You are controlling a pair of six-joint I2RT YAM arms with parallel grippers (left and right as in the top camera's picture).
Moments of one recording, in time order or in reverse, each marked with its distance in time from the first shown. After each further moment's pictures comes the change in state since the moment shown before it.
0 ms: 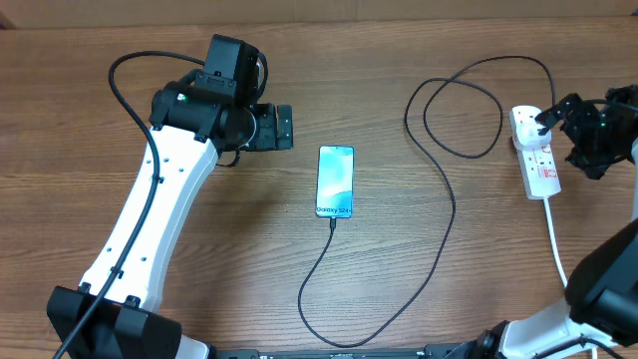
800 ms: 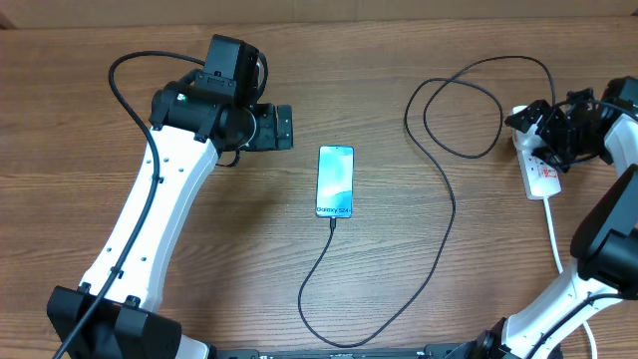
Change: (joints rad) left arm 0.000 0.000 0.000 0.000 0.000 0.000; right arm 0.013 0.272 0.000 0.176 -0.181 -0.137
